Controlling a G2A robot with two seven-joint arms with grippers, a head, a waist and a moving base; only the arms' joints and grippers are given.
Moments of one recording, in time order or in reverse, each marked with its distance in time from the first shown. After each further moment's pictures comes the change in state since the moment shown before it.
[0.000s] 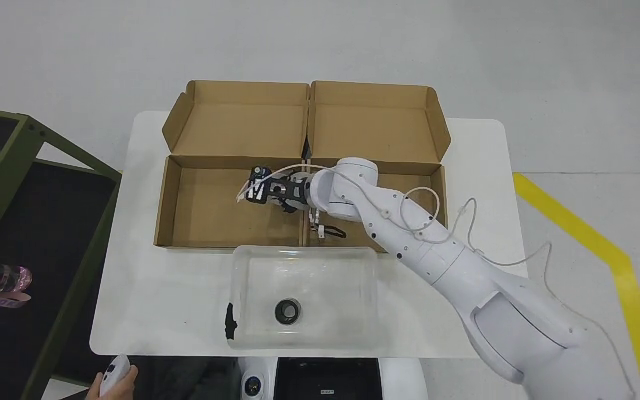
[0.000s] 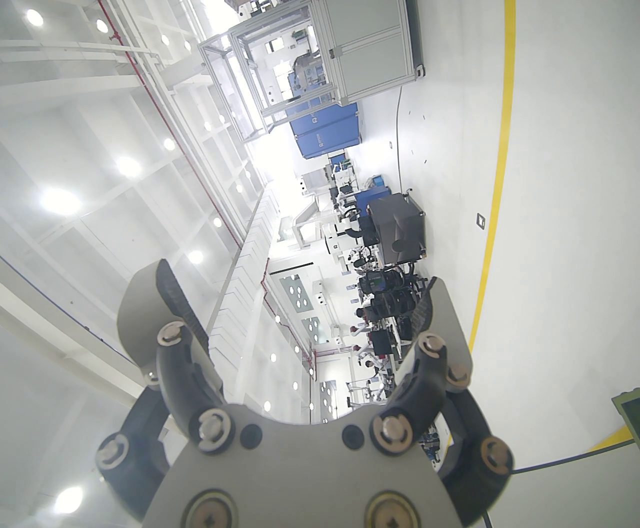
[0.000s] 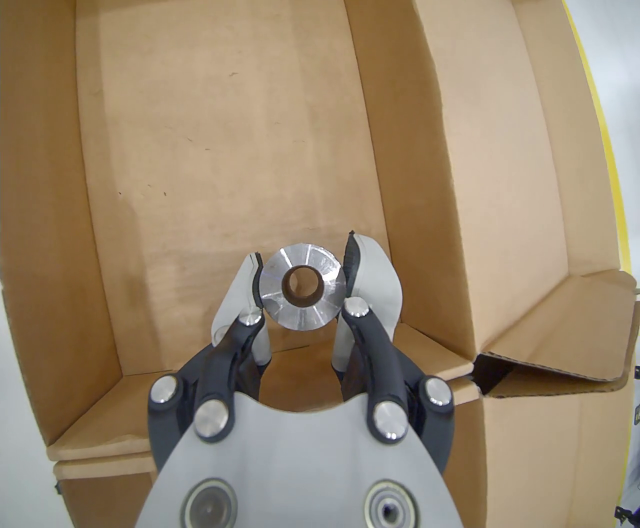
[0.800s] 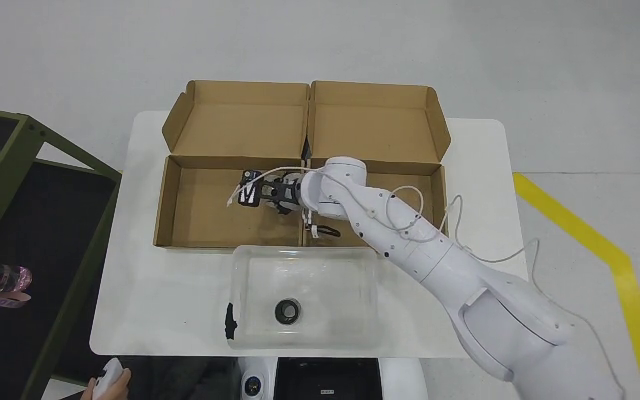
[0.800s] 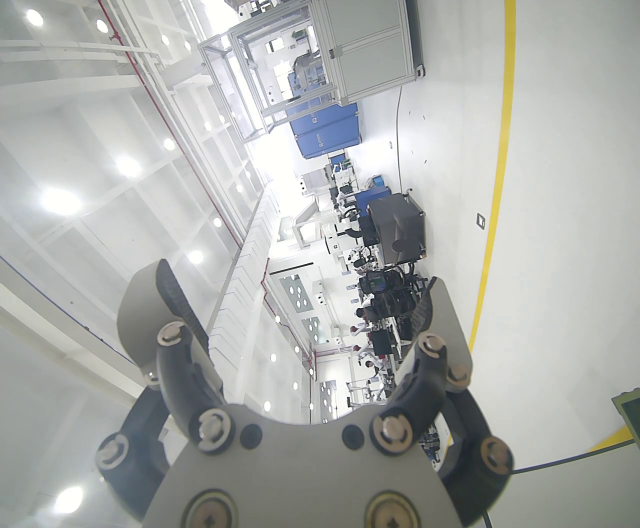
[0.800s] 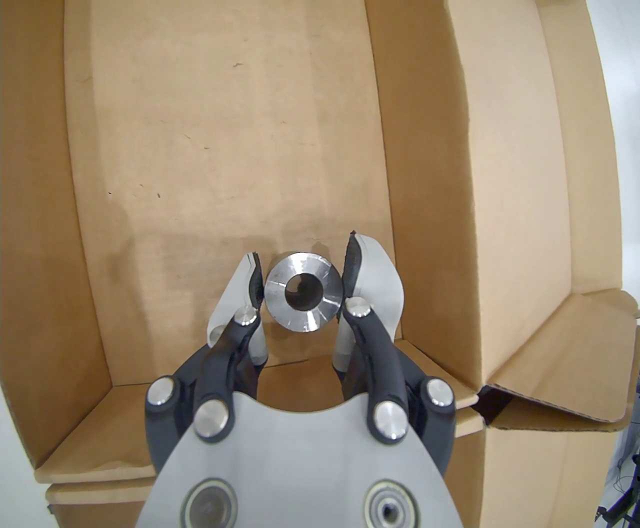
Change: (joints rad) left arm 0.000 0.000 0.000 0.000 0.000 0.000 0.000; right arm 0.013 -0.055 -0.001 0.050 -0.053 -0.033 -0.007
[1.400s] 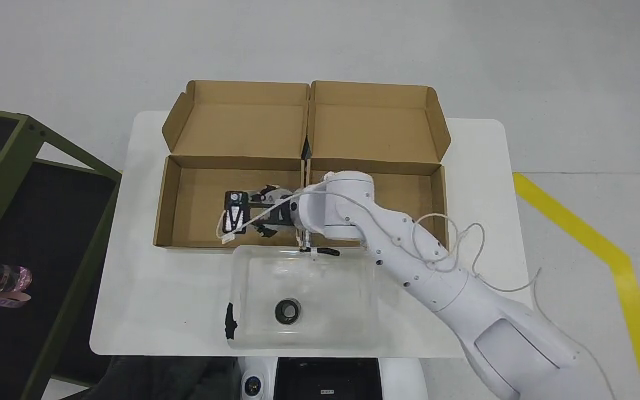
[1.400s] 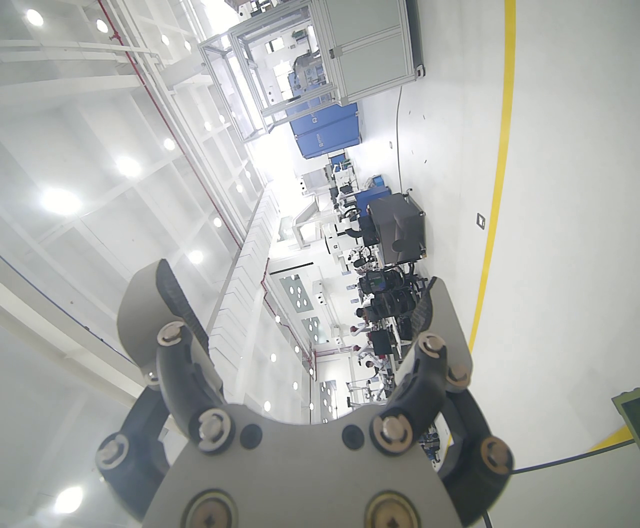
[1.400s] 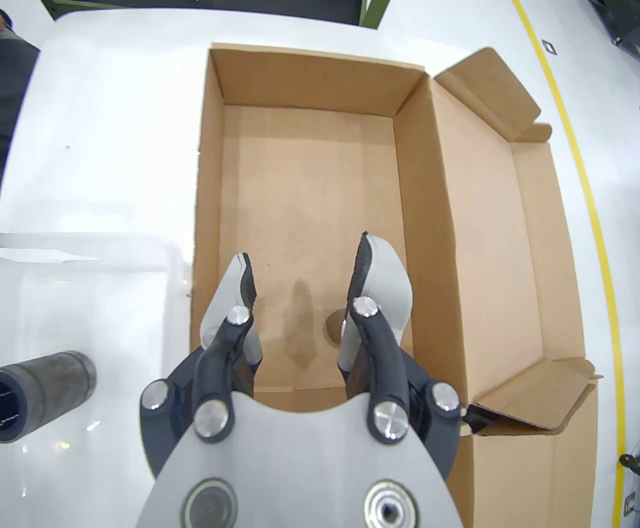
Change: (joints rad) left arm 0.000 0.000 0.000 0.000 0.000 0.000 0.000; right arm -0.204 0.085 0.155 -0.427 0.020 -0.132 0.076
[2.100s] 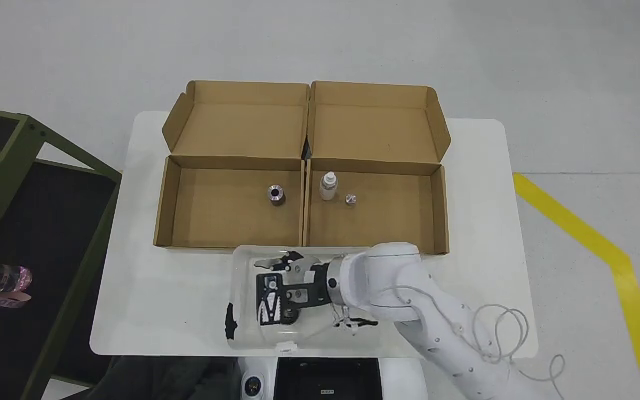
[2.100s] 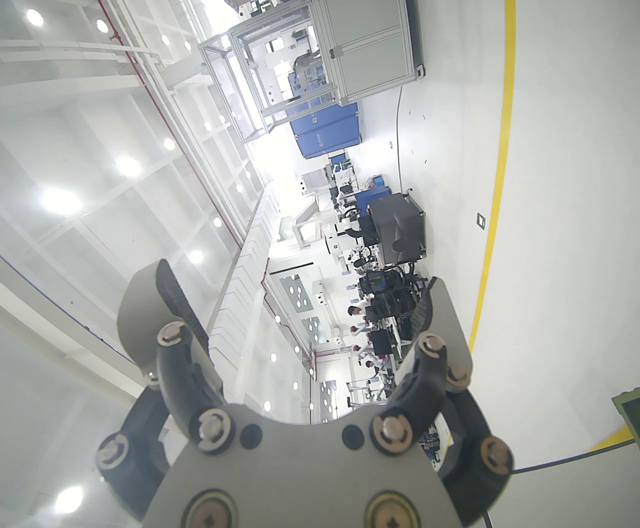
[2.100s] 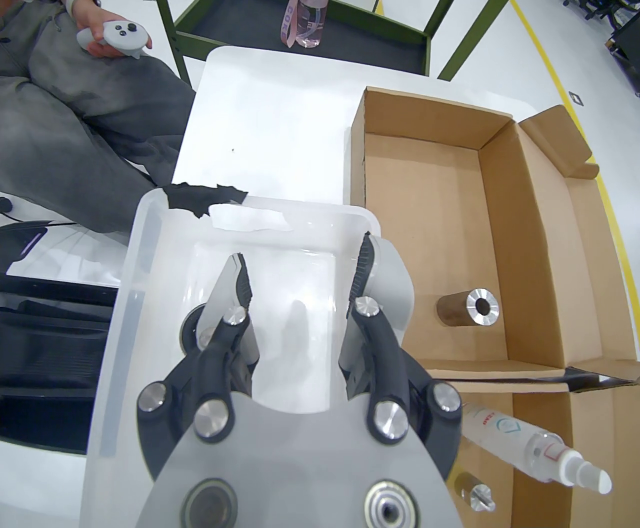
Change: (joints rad) left arm 0.000 0.000 0.000 0.000 0.000 0.000 0.000; right arm -0.459 0.139 0.186 -0.505 -0.039 -0.166 0.129
